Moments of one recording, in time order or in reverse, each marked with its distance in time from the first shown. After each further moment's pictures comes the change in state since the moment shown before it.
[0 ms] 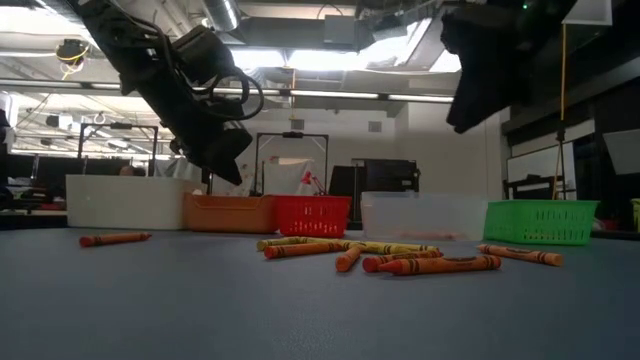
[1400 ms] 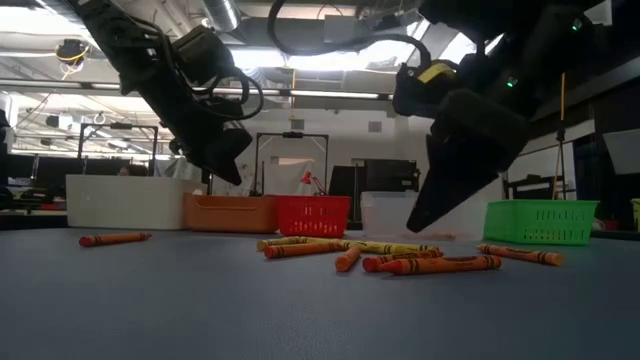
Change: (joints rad) left arm 0.000 0.000 0.001 -0.007 0.000 -0.010; right arm 0.170 0.493 0.000 0.461 -0.022 -0.181
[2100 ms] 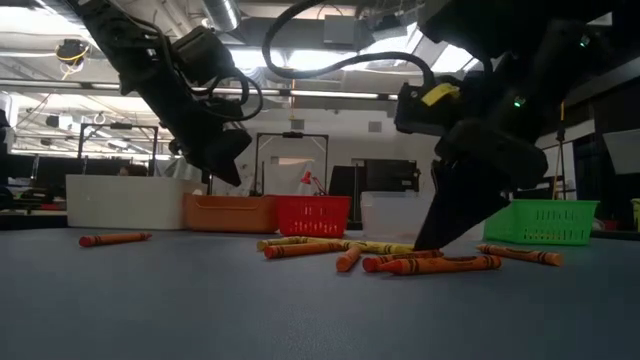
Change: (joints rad) left arm 0.000 0.000 -0.001 -0.003 0.005 -0.004; right arm 0.012 0.061 0.002 0.005 0.008 0.000
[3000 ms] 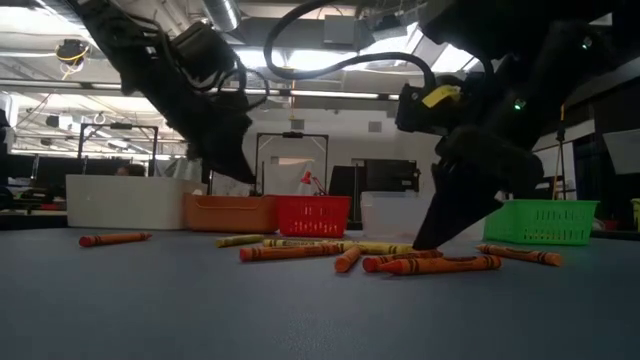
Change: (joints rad) left arm -0.015 0.000 0.000 0.056 0.258 0.033; right arm 0.000 0.002 -0.001 -0.010 0.045 -0.002
